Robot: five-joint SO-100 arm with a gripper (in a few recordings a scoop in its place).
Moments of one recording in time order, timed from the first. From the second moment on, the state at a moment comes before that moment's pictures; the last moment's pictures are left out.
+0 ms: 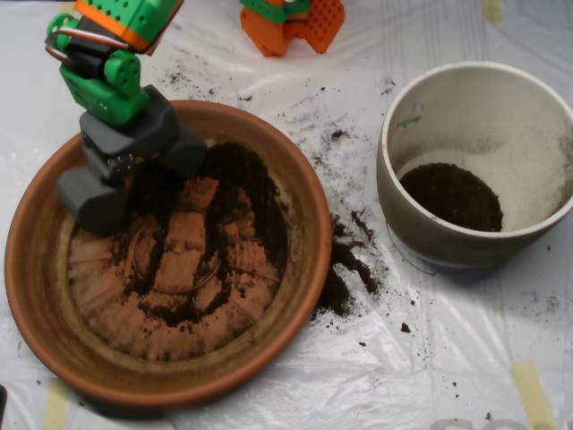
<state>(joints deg) 41.7 76.8 101.2 61.9 11.5</state>
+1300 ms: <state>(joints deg) 18.3 86.7 87.4 79.8 15.4</state>
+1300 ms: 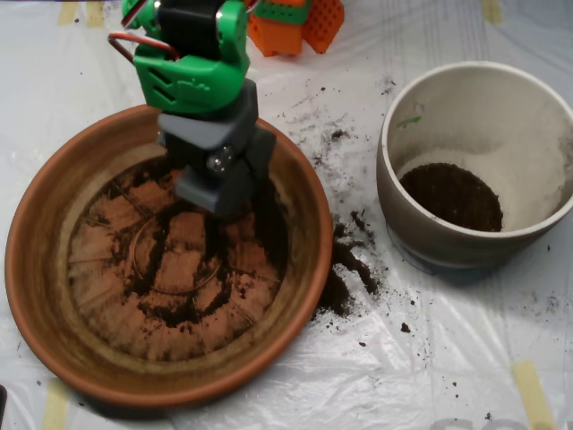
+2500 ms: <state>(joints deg) -24.3 94.2 64.1 91.8 5.3</state>
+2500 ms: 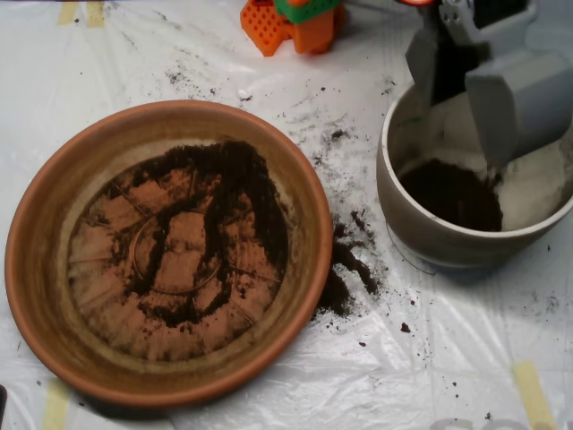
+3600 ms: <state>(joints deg) 16.3 102.3 111.9 66.9 -22.0</state>
